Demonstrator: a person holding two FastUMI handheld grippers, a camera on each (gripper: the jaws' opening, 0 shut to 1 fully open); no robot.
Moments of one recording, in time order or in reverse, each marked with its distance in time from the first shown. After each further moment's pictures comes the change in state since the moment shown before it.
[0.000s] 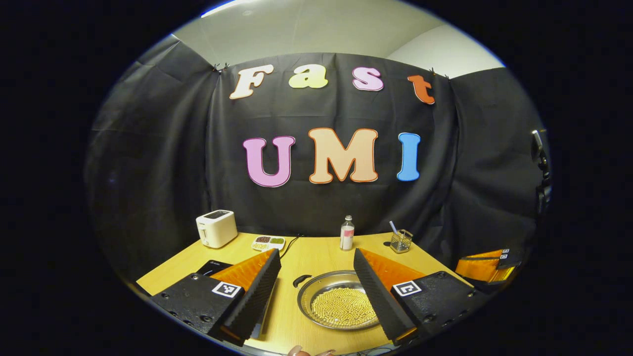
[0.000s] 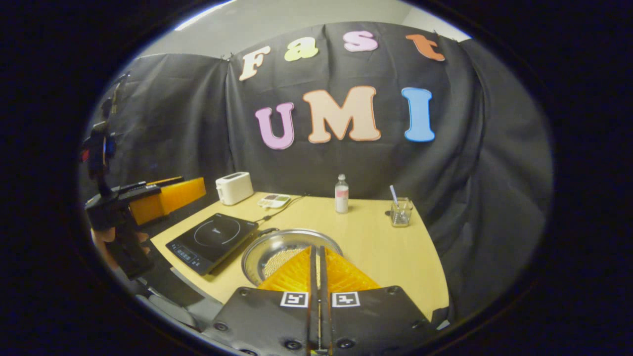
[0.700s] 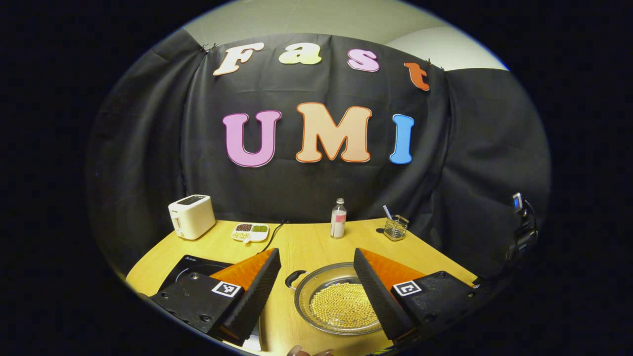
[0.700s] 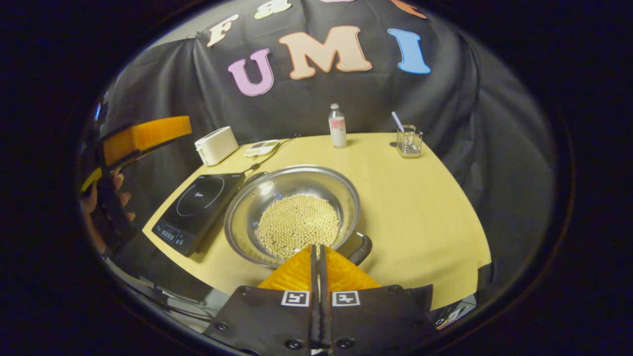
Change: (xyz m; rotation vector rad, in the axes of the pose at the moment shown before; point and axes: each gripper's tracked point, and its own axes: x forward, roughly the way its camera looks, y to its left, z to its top) left arm 0.068 0.023 -0.050 -0.029 0.106 -0.124; right arm 0.066 0.021 -0.124 0.123 0.310 -0.065
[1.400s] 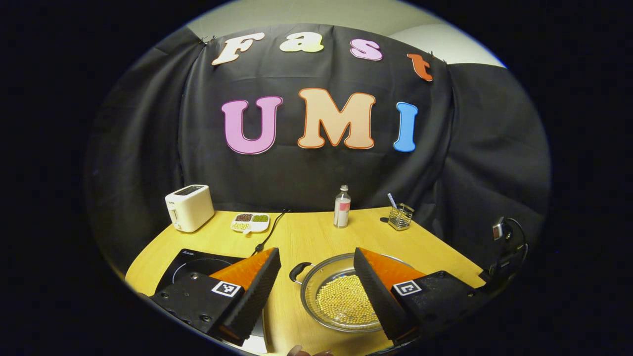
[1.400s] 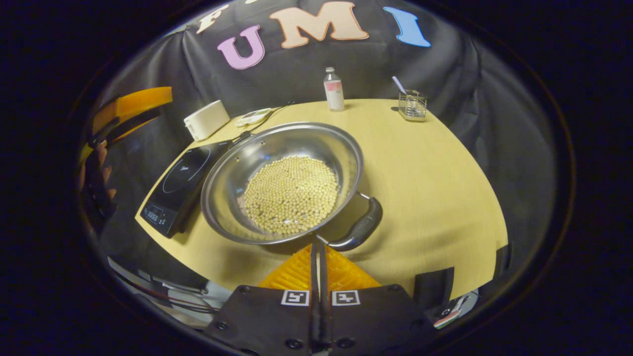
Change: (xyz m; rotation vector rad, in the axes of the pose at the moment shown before) left arm 0.012 0.012 -0.024 0.009 0.057 -0.001; right arm 0.031 -0.011 -0.050 0.002 0.144 -0.010
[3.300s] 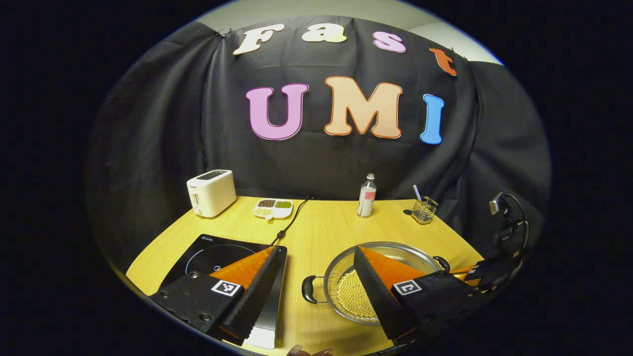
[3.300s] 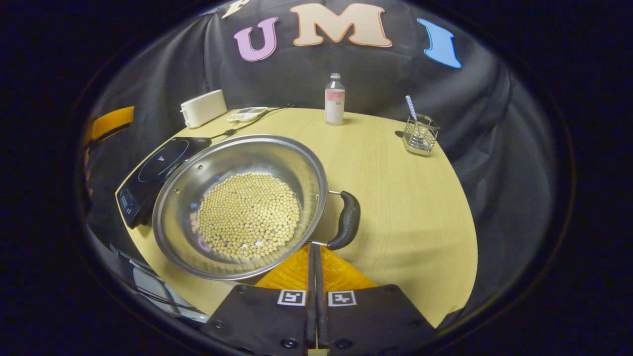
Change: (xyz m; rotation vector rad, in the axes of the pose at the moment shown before) left arm 0.001 0.032 -0.023 -0.048 0.065 0.134; right arm 0.058 -0.065 0.066 -0.214 -0.034 -0.031
